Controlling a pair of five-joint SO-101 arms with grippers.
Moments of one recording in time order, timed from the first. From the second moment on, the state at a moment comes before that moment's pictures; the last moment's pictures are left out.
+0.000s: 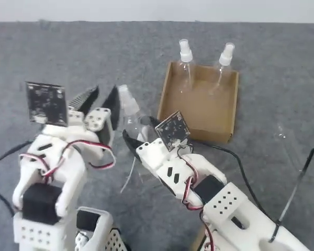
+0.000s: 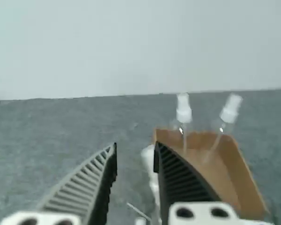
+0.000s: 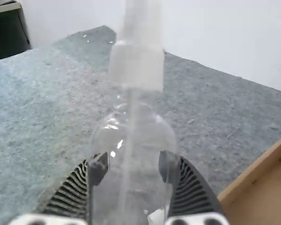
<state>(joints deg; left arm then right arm) 5.8 -65.4 34.4 64.6 11.2 -46.2 -52.4 70.5 8.2 -3.8</state>
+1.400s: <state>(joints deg) 2.3 -77.5 53.5 65.0 3.9 -37.7 -47.2 52.0 18.8 -4.0</state>
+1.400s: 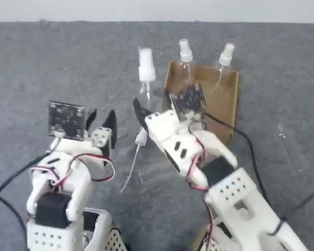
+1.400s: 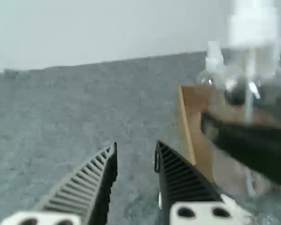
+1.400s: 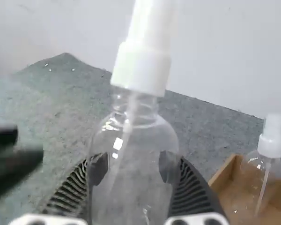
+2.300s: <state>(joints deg) 10.3 -92.0 75.6 52.6 4.0 -41.8 -35.4 25.8 46.0 -3.9</state>
